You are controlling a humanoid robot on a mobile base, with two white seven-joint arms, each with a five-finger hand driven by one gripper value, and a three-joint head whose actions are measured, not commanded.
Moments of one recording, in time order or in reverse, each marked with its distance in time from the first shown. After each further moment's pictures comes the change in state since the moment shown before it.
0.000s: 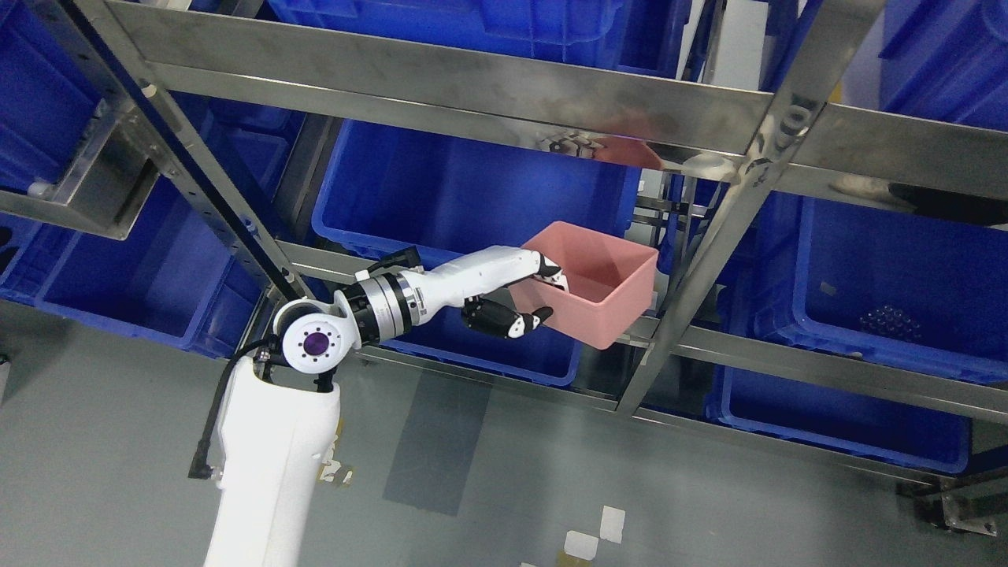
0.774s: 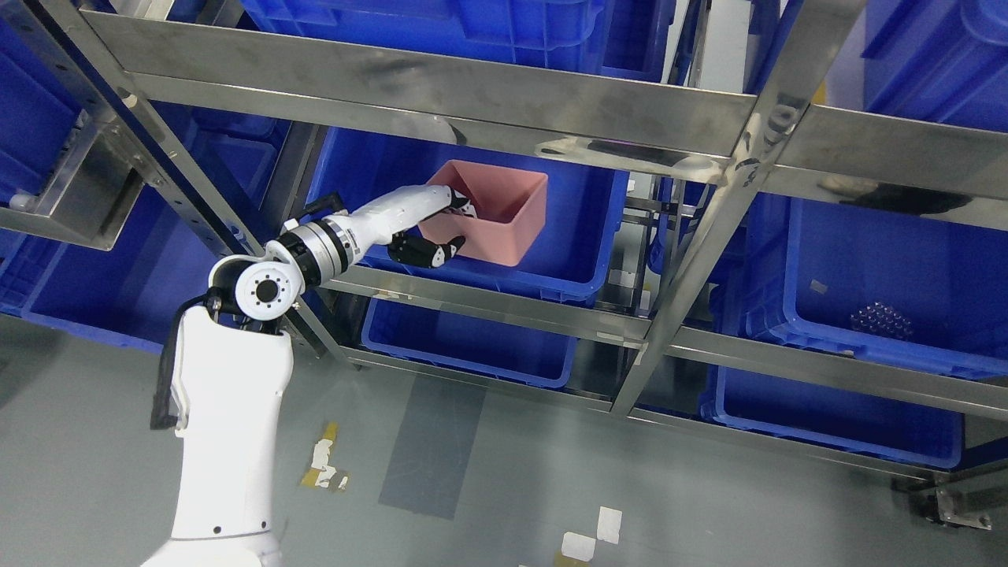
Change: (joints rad) left arm -0.161 0.013 0.173 0.257 -0.240 -0.061 0.126; right arm 0.000 0.000 0.000 0.000 0.000 0.000 -0.006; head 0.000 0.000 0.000
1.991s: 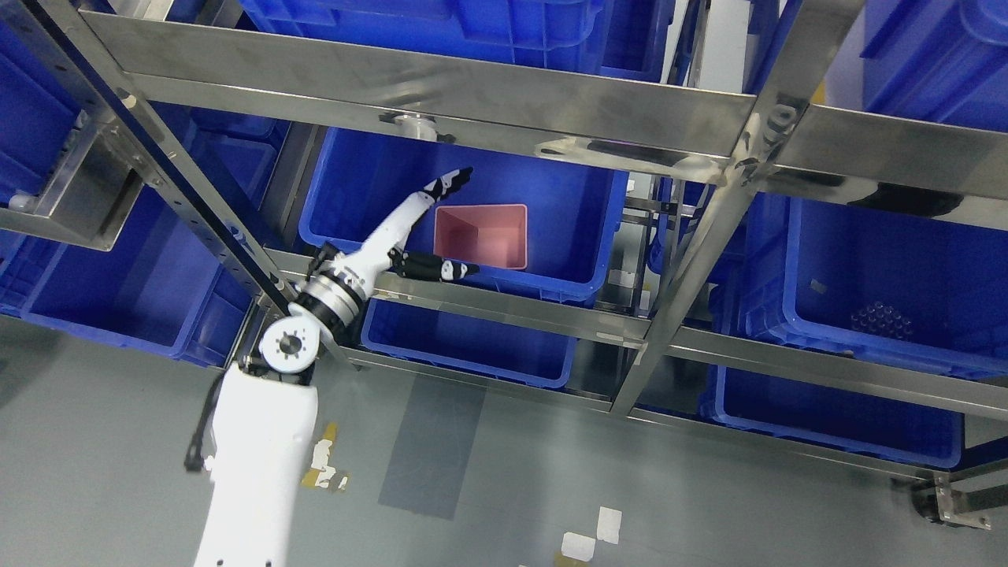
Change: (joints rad) left arm 0.168 -0.012 -0.055 0.131 0.447 0.007 0.366; right arm 0.000 0.000 0.000 0.000 0.000 0.000 0.000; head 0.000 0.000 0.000
